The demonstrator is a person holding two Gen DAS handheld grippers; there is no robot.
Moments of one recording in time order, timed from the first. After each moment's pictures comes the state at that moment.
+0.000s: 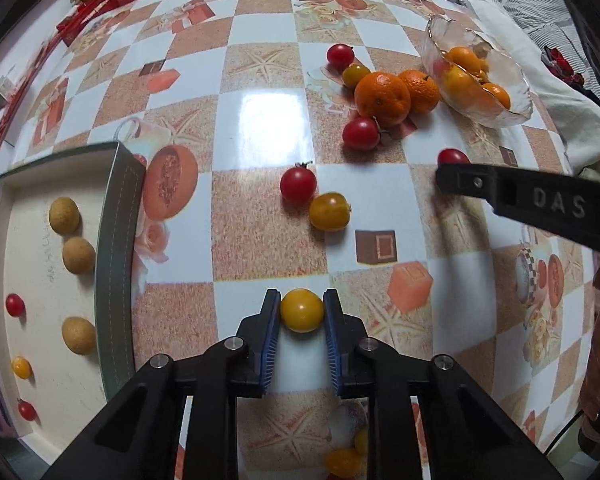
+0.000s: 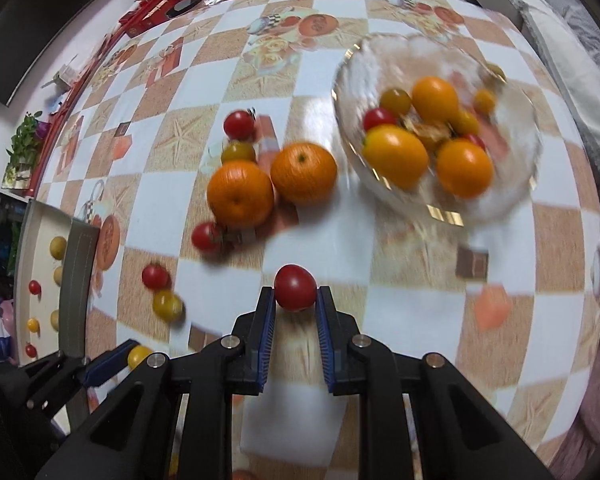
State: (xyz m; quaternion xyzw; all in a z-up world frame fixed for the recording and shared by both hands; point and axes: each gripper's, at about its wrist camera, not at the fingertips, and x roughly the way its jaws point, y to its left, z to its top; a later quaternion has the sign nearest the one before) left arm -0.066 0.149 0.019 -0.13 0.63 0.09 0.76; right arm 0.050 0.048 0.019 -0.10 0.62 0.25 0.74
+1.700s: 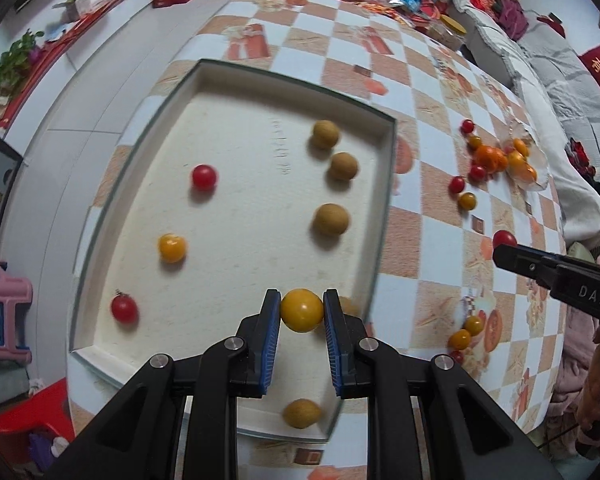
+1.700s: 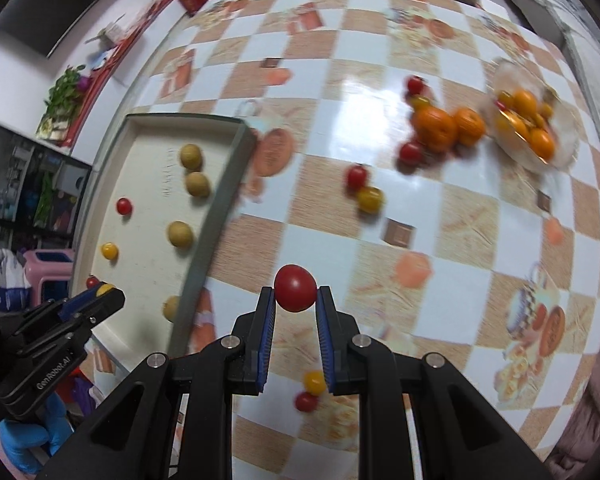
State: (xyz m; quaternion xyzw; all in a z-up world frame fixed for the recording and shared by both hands) left arm -0.230 0.288 0.081 -0.24 0.58 0.18 0.76; right arm -0.075 0.129 0.072 -0.14 0.64 0.31 0.69
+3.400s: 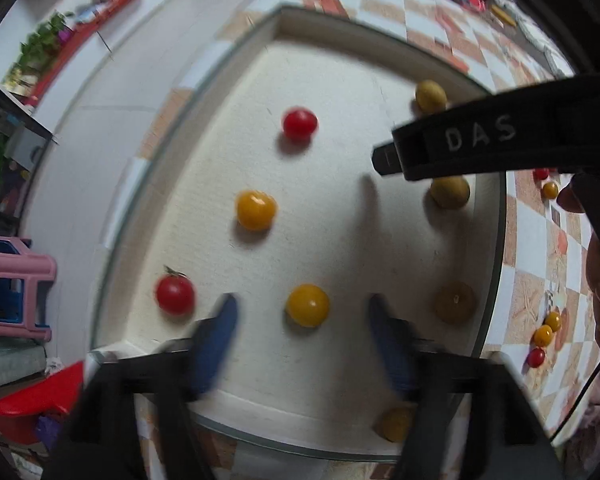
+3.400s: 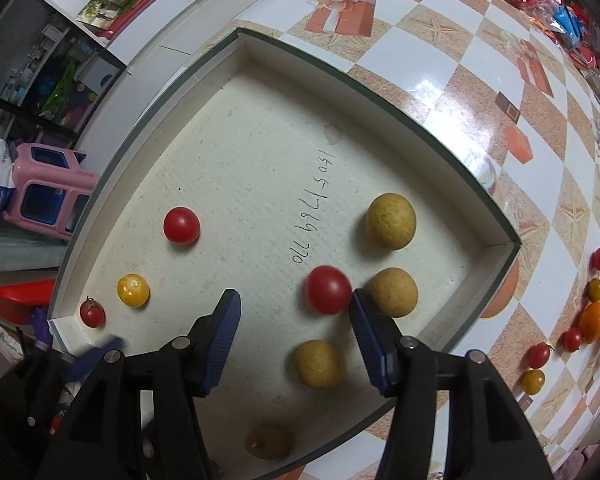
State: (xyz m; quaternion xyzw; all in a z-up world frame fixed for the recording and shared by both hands) left arm -0.251 0.312 0.033 -0.22 0.59 0.24 0.74; right arm -0.115 0.329 0.000 -0.30 0.62 0.40 0.61
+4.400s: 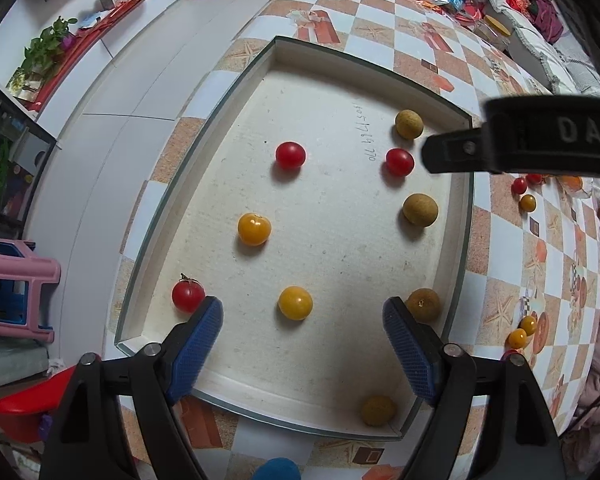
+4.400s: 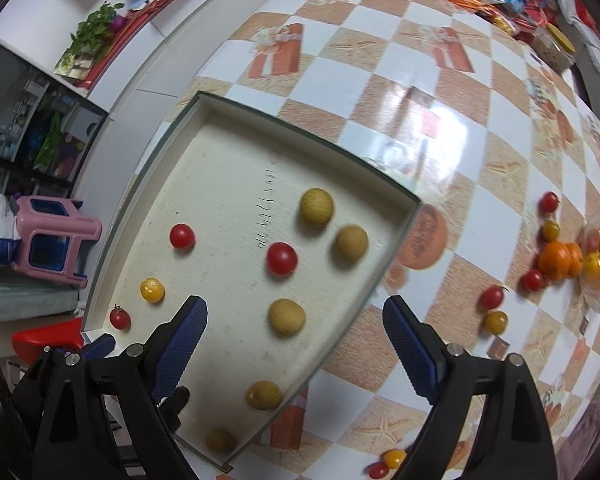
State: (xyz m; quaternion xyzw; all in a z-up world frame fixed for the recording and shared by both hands) left arm -0.245 0.314 0.060 -0.23 0.59 0.24 0.73; right arm -0.097 0.284 0.053 -0.23 0.62 0.35 0.66
